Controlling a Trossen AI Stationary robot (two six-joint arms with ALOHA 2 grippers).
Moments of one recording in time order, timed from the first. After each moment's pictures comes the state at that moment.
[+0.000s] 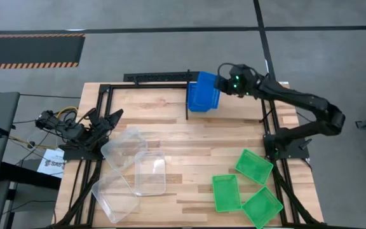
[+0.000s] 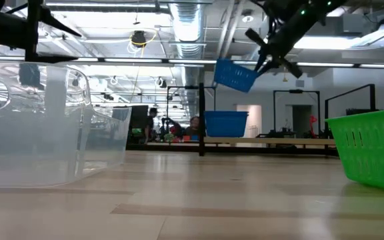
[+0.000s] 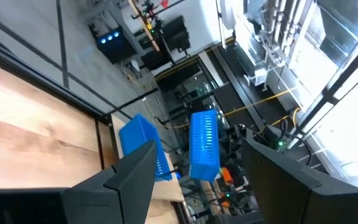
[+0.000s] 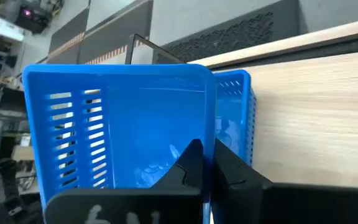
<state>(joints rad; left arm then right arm) -0.46 0.01 0.11 0.12 -1.23 -0.95 -0.60 1.29 1.06 -0.42 0.07 1.04</state>
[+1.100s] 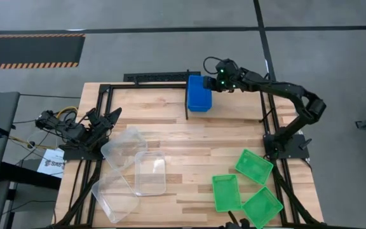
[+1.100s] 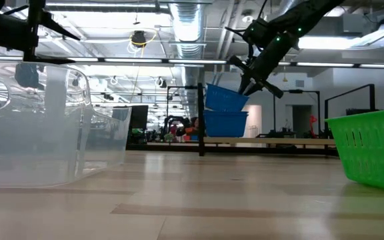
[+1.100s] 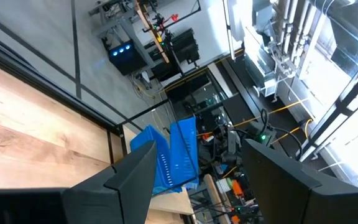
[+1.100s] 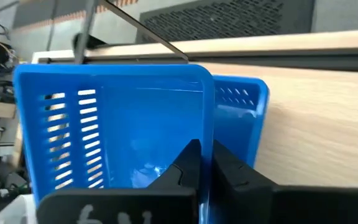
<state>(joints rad) -0.46 0.01 0.11 0.10 -1.29 -0.95 -0.67 1.56 1.17 -0.36 -0.07 0.85</state>
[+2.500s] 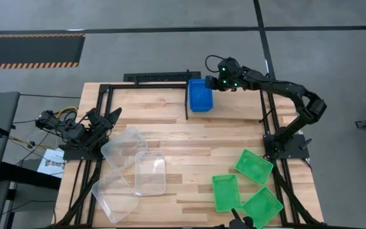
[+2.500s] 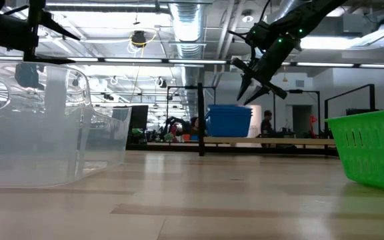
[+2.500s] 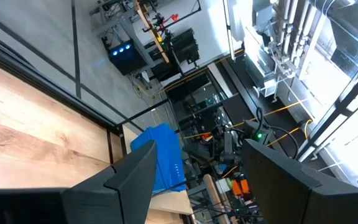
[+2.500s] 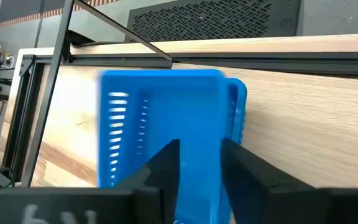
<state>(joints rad) -0.46 0.01 0.11 0.10 -1.29 -0.96 -0.71 1.56 1.17 -0.40 -0.08 0.81</state>
